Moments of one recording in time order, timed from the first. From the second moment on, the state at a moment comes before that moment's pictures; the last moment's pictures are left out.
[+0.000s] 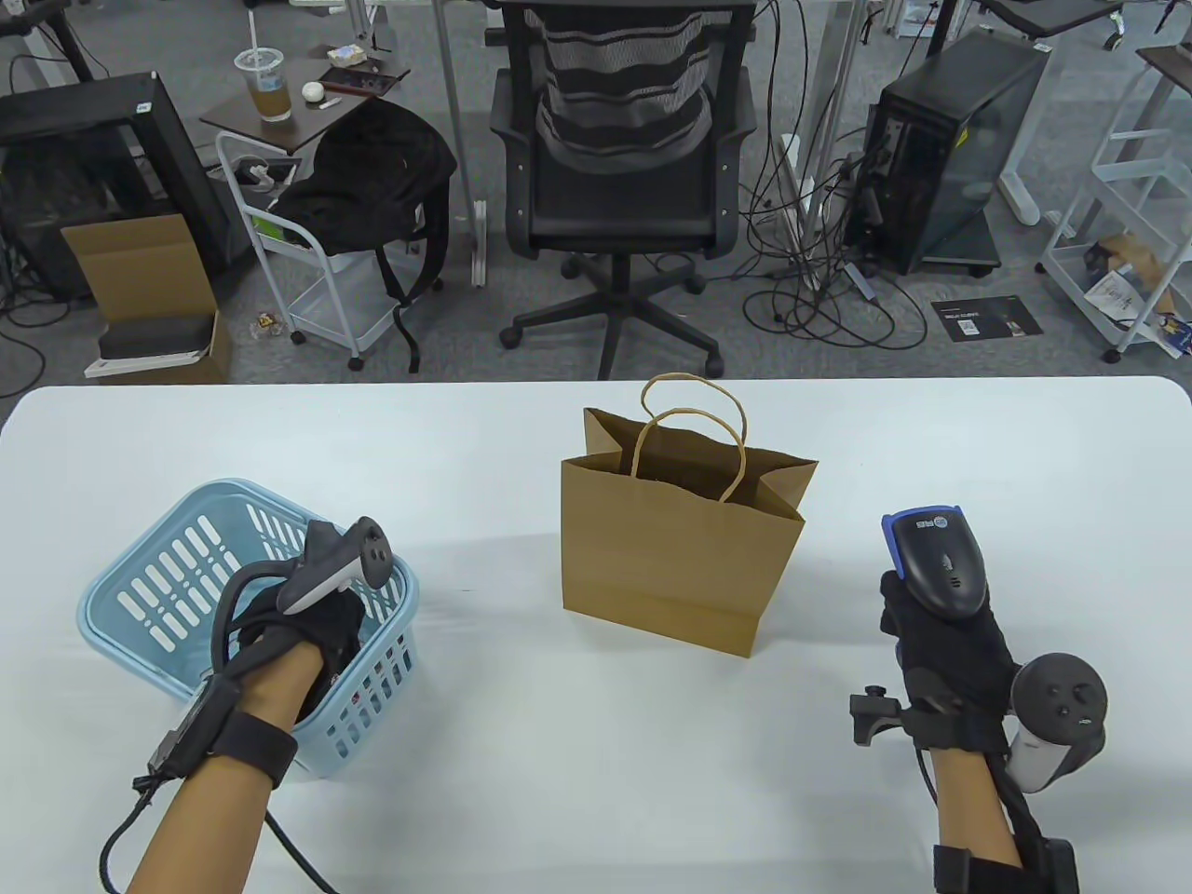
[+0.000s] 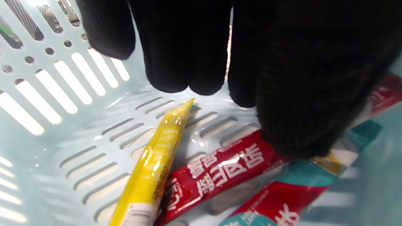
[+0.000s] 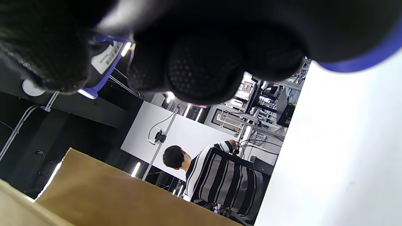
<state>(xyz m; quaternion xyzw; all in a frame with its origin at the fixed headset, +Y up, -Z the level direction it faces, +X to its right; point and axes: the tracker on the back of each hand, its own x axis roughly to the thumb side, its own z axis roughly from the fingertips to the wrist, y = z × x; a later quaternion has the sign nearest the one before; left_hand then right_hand) -0.290 -0.693 -0.419 -0.24 0.08 -0.11 0.96 0.300 -0.706 -0.302 -0.10 -0.28 0.77 0.56</state>
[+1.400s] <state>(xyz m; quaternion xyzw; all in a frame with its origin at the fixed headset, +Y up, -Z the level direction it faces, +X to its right) -0.295 -0.702 -0.418 -0.28 0.06 -0.02 0.96 0.297 -0.709 -0.304 -0.10 -0.28 0.78 0.55</state>
